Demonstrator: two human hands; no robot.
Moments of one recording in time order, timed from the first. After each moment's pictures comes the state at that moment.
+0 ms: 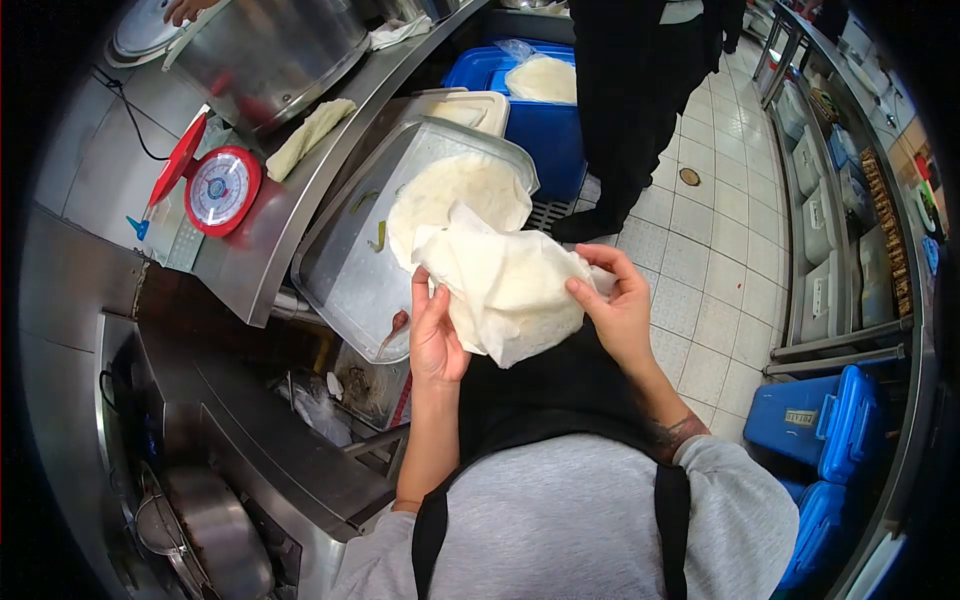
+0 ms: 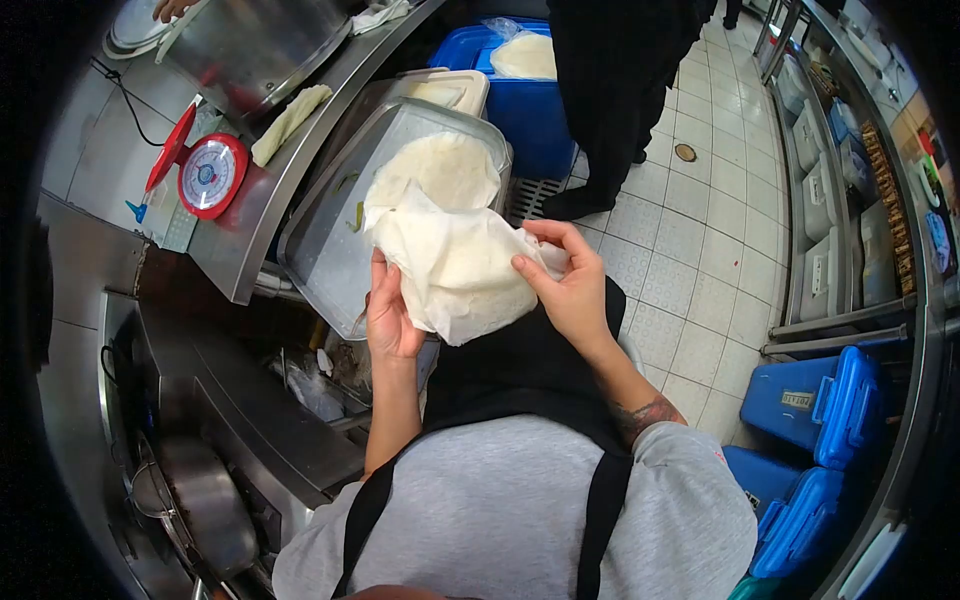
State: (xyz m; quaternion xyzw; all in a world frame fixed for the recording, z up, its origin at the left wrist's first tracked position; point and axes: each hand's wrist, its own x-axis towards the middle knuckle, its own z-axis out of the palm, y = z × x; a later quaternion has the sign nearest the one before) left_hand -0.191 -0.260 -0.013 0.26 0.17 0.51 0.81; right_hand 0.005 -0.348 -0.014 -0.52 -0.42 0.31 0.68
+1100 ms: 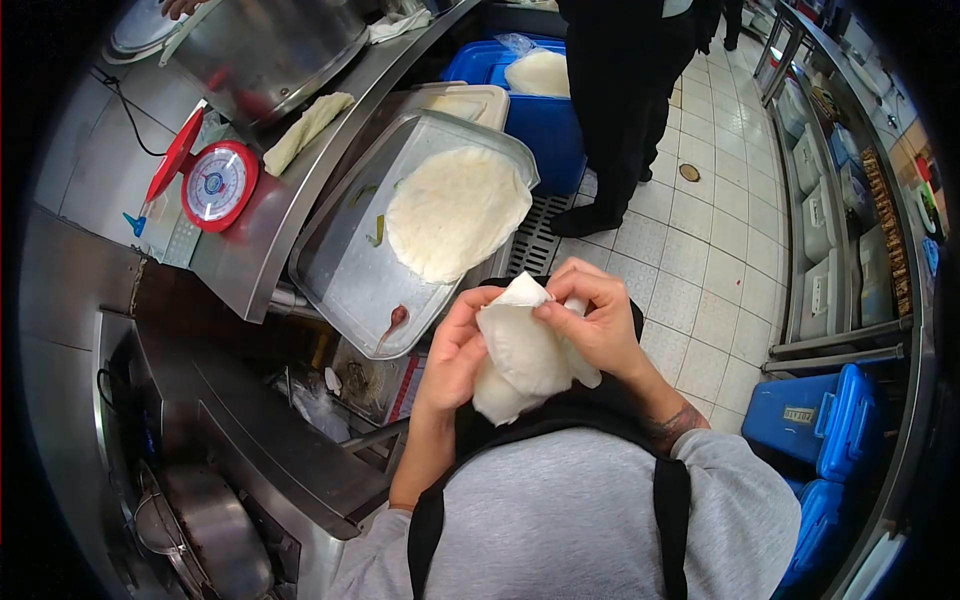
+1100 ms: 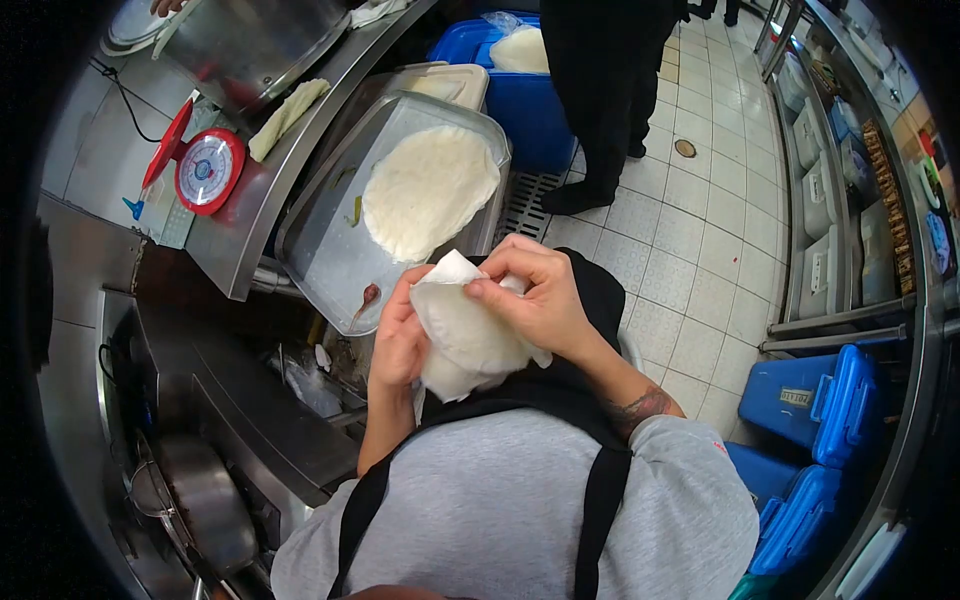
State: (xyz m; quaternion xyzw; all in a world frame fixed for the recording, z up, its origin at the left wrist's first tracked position) left_hand -0.201 -0.292 0.008 0.50 0.18 0.35 0.77; right_hand -0.013 -0.347 0.022 -0.46 -0.55 0.29 0.64
